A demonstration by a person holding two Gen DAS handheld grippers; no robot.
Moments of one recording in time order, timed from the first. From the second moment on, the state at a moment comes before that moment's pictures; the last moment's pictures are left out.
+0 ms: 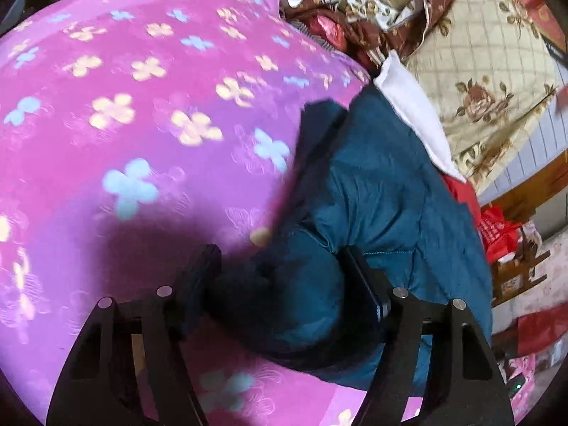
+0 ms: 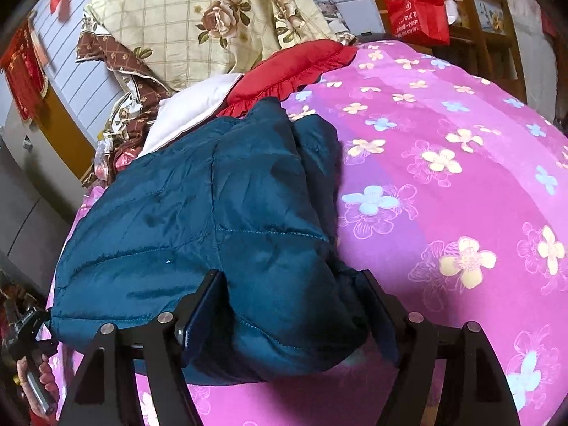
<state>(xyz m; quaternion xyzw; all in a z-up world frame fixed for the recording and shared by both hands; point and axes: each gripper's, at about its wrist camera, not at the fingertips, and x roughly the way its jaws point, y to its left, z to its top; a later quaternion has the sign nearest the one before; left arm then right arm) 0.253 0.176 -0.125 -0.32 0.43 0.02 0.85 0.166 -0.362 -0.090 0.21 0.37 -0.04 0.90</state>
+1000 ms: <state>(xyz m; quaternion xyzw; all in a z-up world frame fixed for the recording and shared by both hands) 0.216 0.024 -0.046 -0.08 0.36 -0.07 0.93 0.119 -0.356 -0.080 0.25 0.35 -0.06 0.90</state>
